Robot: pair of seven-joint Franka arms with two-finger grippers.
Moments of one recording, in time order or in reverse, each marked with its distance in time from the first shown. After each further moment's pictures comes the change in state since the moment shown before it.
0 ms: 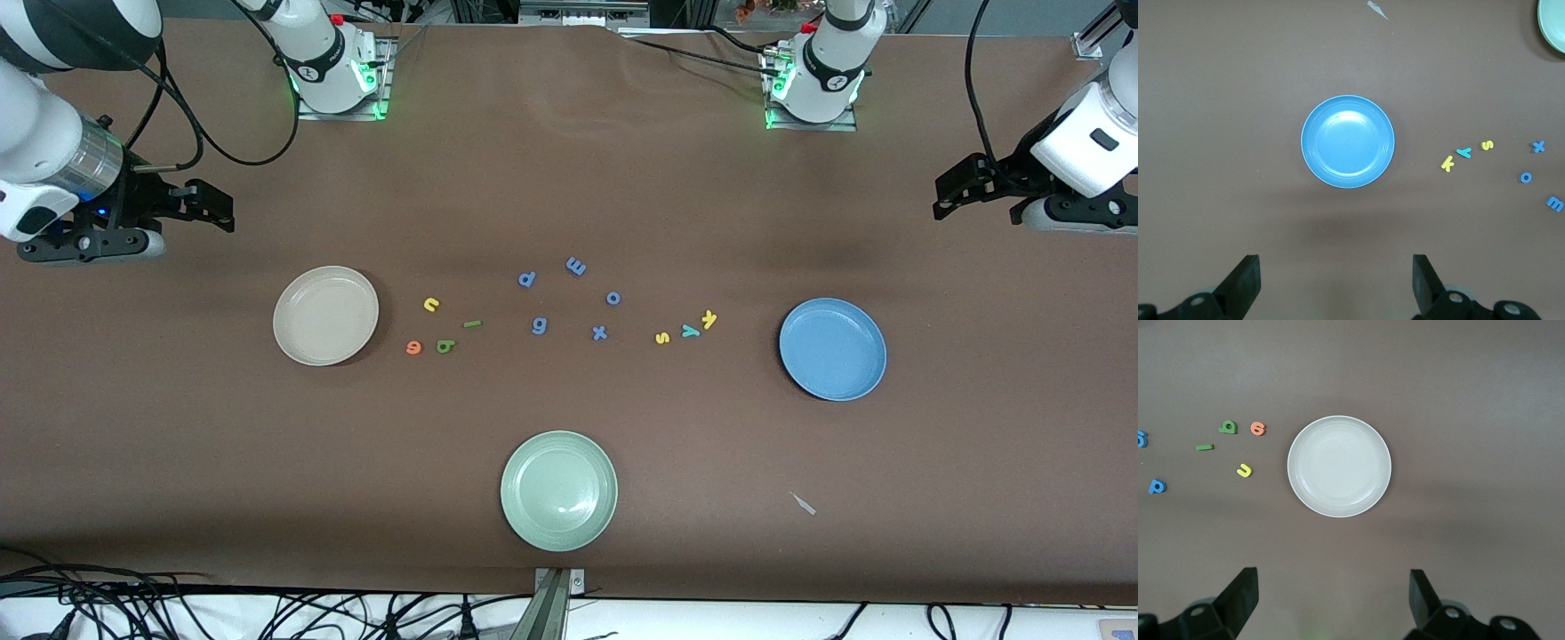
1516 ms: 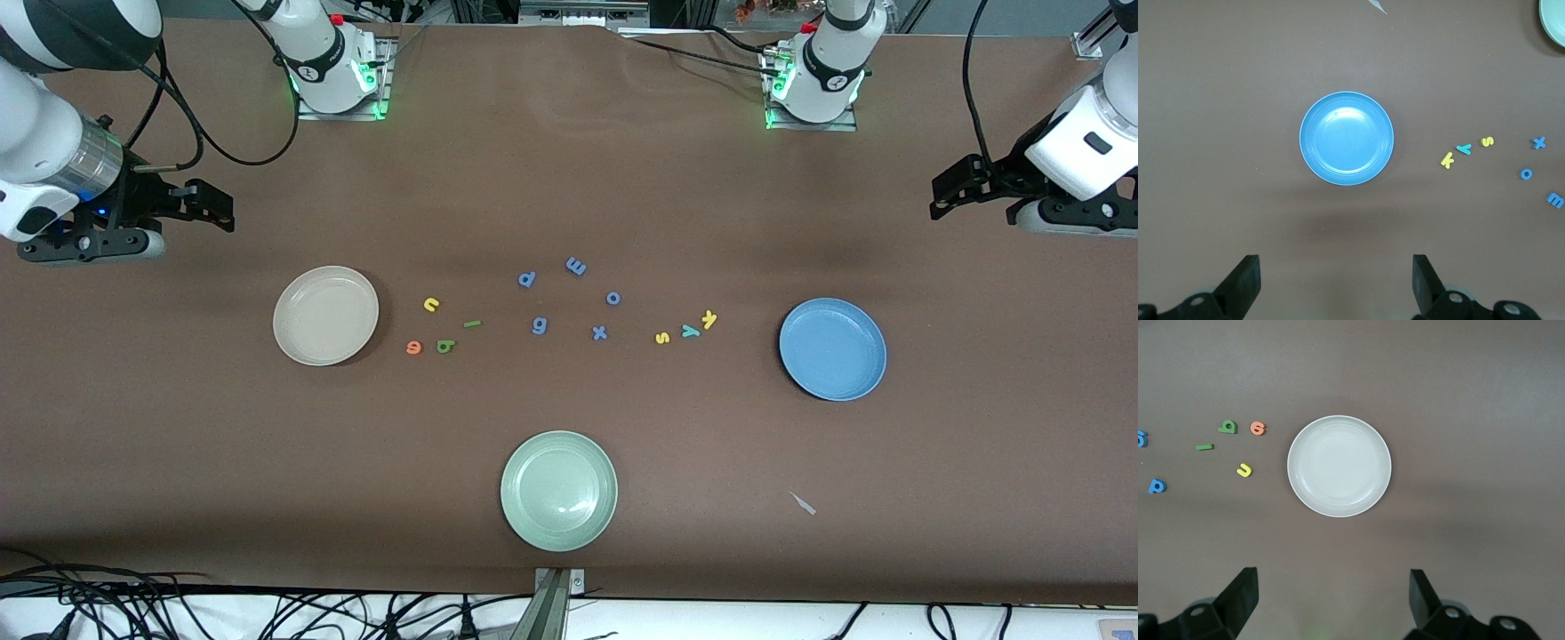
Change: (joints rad) left arm -0.005 0.010 -0.001 0.000 0.000 -0.009 0.000; right arm 0.000 0.000 0.000 0.000 0.000 -0.001 0.000
